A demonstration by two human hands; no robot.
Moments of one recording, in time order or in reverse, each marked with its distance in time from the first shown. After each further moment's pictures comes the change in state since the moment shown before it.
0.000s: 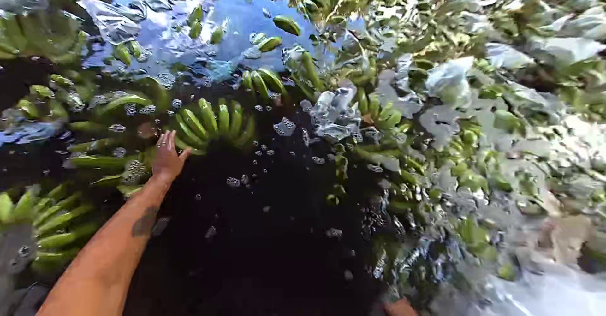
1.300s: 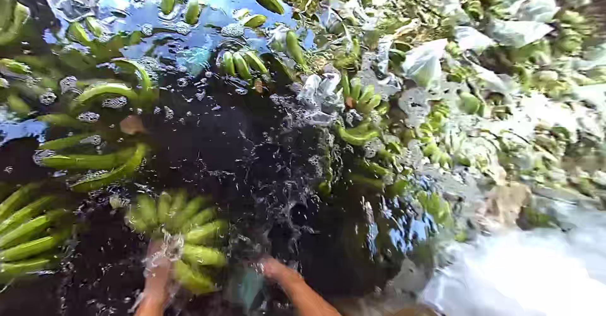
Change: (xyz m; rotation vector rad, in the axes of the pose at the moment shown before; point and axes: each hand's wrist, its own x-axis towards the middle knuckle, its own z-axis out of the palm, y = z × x) left_hand -0.272 0.004 0.043 -0.611 -0.091 -0.725; right_hand -0.153 -0.213 0.152 -0.017 -0.660 -0.668
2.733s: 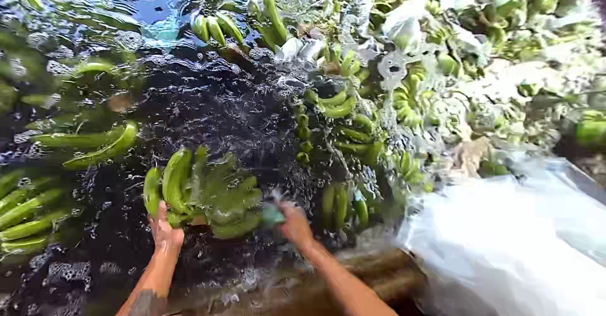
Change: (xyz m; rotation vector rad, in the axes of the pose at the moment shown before) left_hand -0.002 -0.005 0.032 -0.772 0.018 -0.080; right_hand -0.090 0.021 -0.043 -0.270 0.587 -0.057
